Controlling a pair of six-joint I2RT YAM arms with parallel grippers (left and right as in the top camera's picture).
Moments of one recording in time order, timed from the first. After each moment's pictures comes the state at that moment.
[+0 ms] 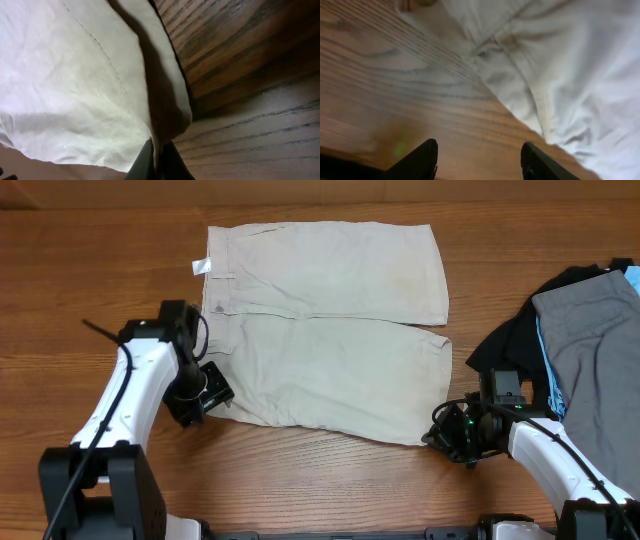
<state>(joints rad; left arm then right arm) 0.01 1.63 1.12 -1.18 0.12 -0.60 -0.02 1.35 0.53 -0.66 -0.51 0.71</state>
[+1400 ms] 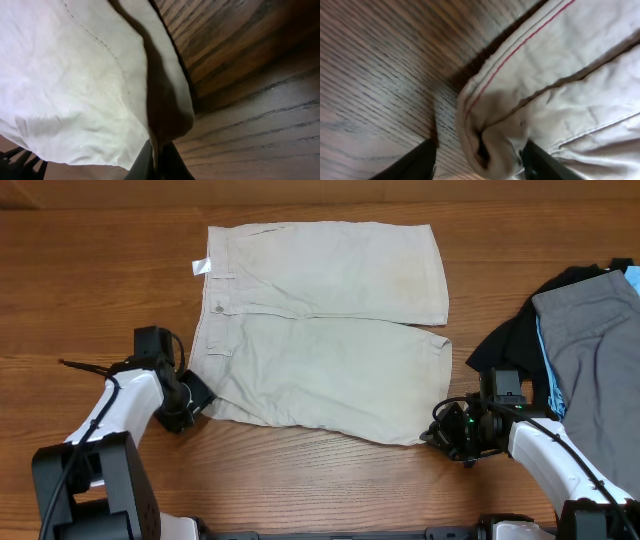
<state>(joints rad) 0.17 1.63 0.84 -0.70 0.09 -0.63 -0.02 1.35 0.53 -0.64 -0.54 0.77</state>
